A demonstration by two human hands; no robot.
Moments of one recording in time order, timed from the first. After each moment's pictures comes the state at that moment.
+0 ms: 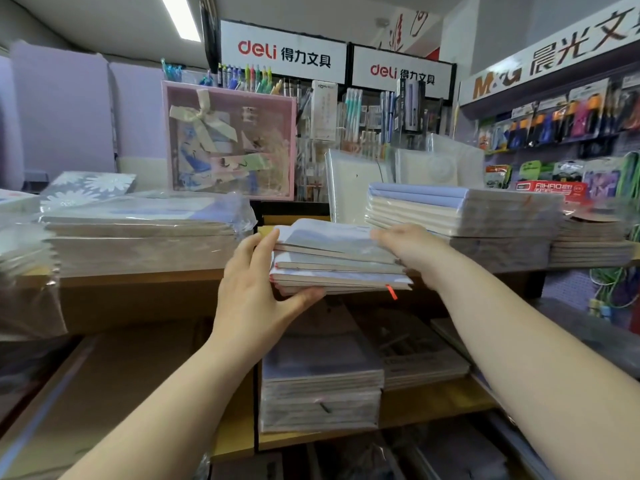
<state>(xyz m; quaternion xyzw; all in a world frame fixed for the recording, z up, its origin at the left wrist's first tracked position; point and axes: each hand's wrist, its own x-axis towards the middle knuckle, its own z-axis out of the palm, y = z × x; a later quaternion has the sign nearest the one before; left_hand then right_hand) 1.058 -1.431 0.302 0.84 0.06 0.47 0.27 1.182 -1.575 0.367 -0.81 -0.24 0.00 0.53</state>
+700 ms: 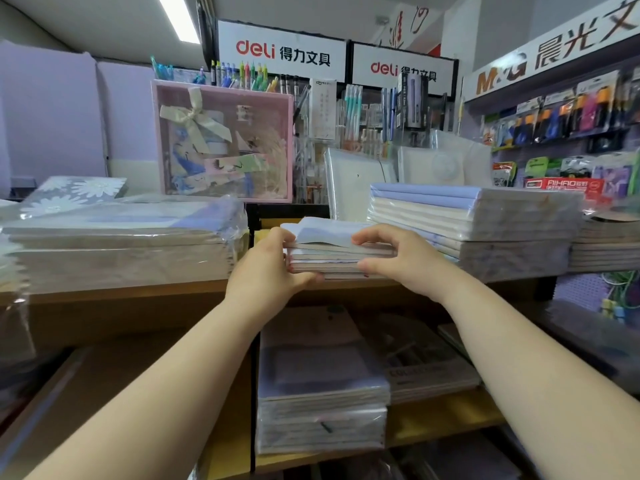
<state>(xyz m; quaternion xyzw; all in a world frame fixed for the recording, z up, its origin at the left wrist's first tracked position) 1.108 -1.418 0.336 0.88 0.12 0.38 0.24 1.209 -1.573 0.354 -0.79 -0.45 -0.08 0.41</state>
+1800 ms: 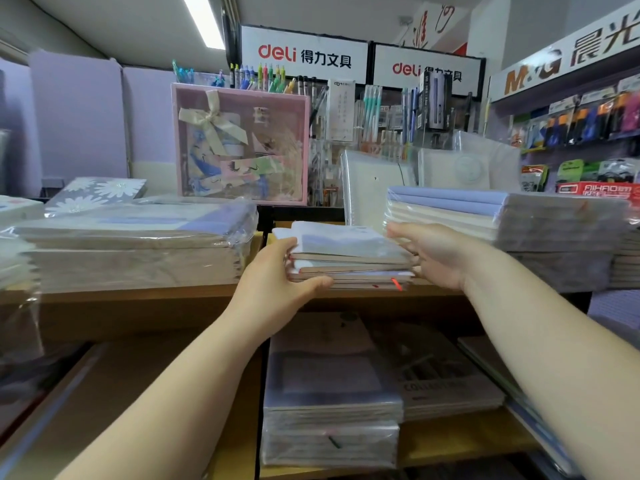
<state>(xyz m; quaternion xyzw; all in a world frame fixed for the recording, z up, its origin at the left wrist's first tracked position) 1.095 -1.426 0.333 0.85 0.08 0.40 0.33 1.235 -1.563 0.377 -0.73 -0.29 0.18 0.59</state>
